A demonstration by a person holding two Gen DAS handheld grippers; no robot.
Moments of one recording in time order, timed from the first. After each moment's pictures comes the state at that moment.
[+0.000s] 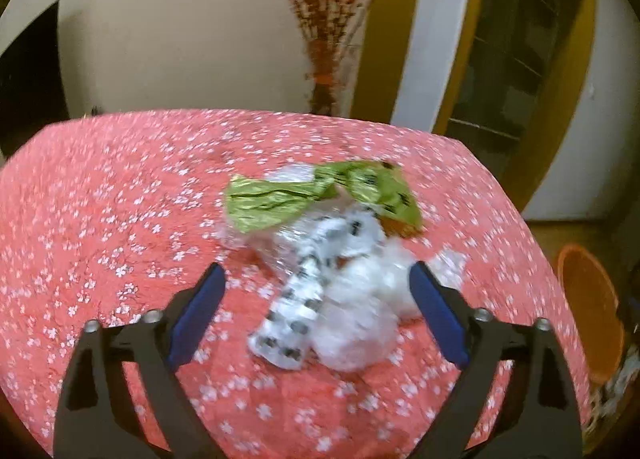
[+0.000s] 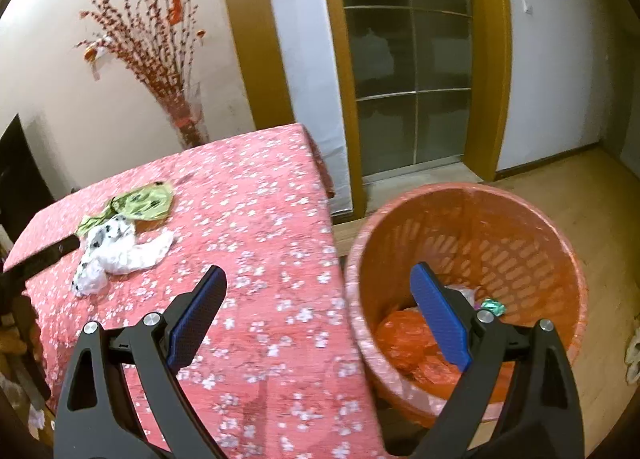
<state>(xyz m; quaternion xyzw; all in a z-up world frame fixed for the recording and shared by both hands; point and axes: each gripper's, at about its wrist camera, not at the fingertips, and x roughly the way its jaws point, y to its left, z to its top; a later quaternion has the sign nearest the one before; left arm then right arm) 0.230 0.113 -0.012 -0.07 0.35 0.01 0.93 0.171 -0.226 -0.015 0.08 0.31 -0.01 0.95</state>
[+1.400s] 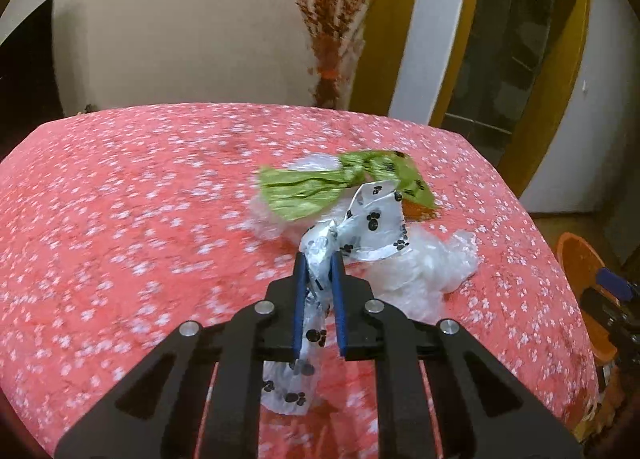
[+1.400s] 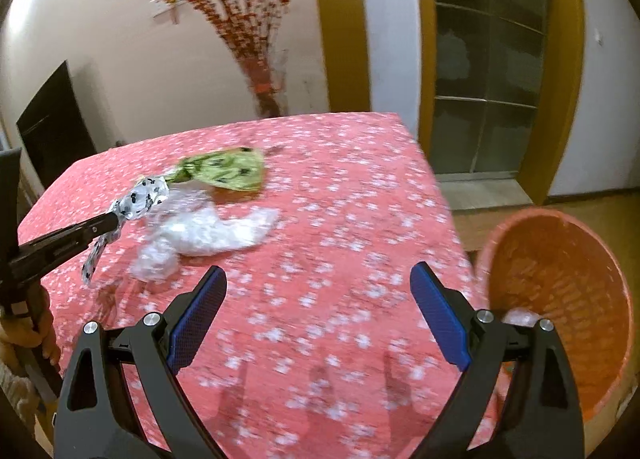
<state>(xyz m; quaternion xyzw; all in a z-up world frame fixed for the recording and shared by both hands) 0.214 0.144 -0.016 -0.07 0.35 -0.01 0.93 0.202 -0.125 -0.012 0.03 0.33 0.10 0.94</state>
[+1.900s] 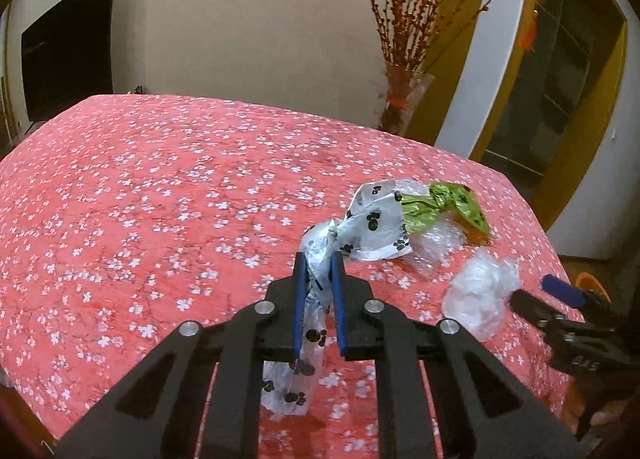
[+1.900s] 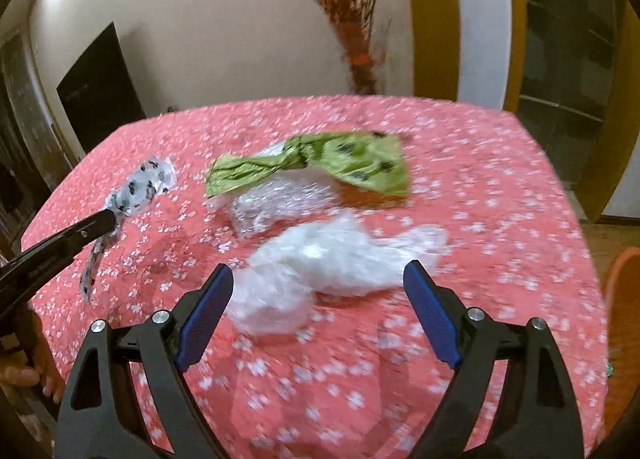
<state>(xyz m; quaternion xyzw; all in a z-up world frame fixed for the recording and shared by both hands) 0.184 0.222 -0.007 -0.12 0.33 0.06 0.94 0.250 -0.005 -0.028 0.00 0.37 0.19 0.91</state>
